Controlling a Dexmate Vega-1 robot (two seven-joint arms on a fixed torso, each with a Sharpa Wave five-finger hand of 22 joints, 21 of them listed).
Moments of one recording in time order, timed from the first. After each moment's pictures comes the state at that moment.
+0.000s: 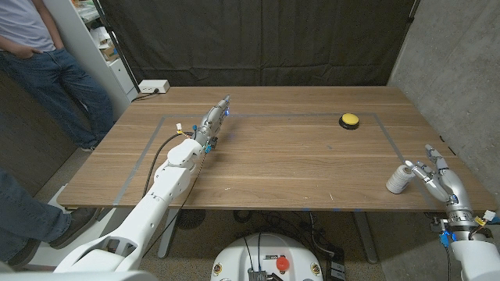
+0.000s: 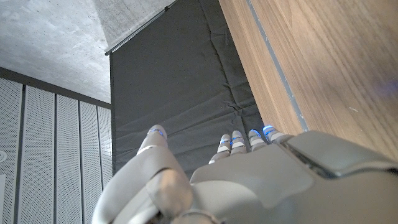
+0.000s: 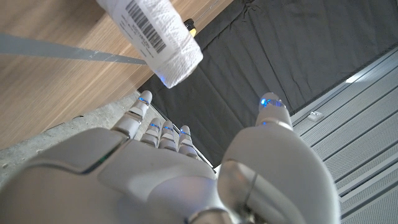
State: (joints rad) left arm 0.85 0.30 0.22 -1.32 -0.35 -0.15 -0.17; left_hand 0.31 0.03 0.28 -0.08 0.19 -0.08 0.07 0.19 0.18 -0.13 0.06 0.21 0.19 -0.17 0.08 0.19 0.18 -0.17 0.04 0.21 0.18; right arm -1.55 0.05 0.64 -1.74 -0.20 0.65 0.22; right_hand 0.57 -0.14 0.15 -0.11 0.44 -0.01 0.00 0.19 0.19 -0.04 0.07 0.19 0.19 -0.06 0.07 0.20 0.21 0.22 0.07 0.19 0.17
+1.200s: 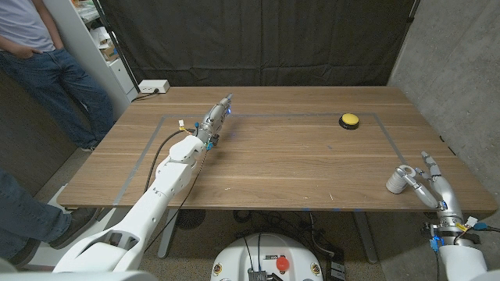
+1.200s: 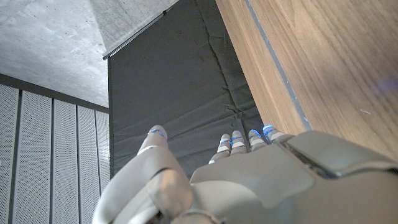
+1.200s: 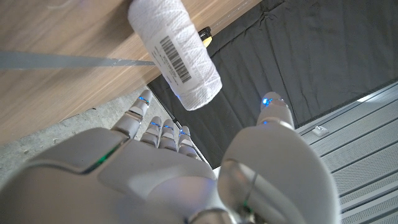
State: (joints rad) left arm 0.82 0.30 0.24 -1.30 -0.34 -0.14 -0.17; left_hand 0.31 0.03 0.28 -0.08 0.19 -0.08 0.07 0.19 0.18 -0.13 0.06 0.21 0.19 -0.17 0.08 0.19 0.18 -0.17 0.05 0.20 0.18; right arm -1.53 0.06 0.63 -1.66 -0.39 0.71 0.03; right_hand 0.57 -0.14 0.13 -0.12 0.46 -0.03 0.03 0.19 0.19 -0.03 0.08 0.20 0.19 -0.05 0.06 0.20 0.21 0.24 0.06 0.19 0.17
